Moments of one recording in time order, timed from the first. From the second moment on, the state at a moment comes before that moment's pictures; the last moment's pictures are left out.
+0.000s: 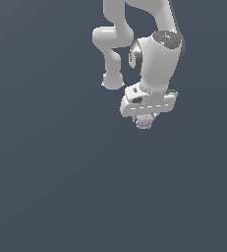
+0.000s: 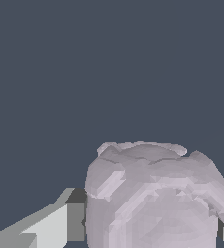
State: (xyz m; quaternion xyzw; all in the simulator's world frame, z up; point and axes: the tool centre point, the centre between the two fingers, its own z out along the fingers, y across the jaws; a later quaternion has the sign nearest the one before) arm -0.052 0.129 0.213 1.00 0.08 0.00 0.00
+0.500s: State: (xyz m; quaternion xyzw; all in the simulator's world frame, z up) arm -0.053 0.197 0.279 1.00 0.08 0.00 0.00
